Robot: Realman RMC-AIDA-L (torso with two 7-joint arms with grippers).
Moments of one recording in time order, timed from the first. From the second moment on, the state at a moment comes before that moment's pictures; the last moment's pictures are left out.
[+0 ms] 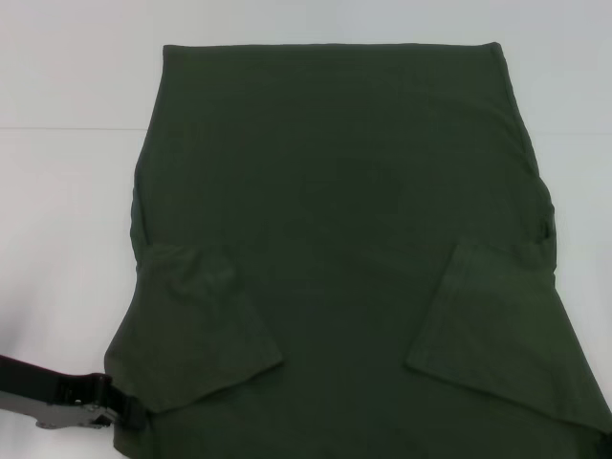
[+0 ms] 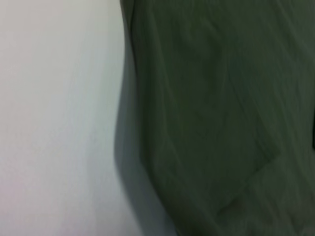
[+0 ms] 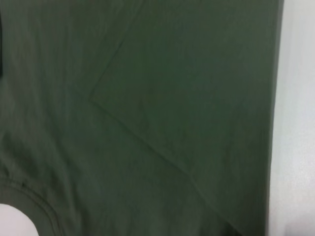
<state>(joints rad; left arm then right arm) -0.57 -2.08 0.46 0.86 2.73 1.77 -2.45 0.51 2.05 -0.62 -1.04 -2.77 -1.82 2.37</state>
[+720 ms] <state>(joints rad) -0.57 -2.08 0.46 0.86 2.73 1.77 -2.43 0.51 2.06 -0.65 -1.03 -2.77 -1.81 2.38</state>
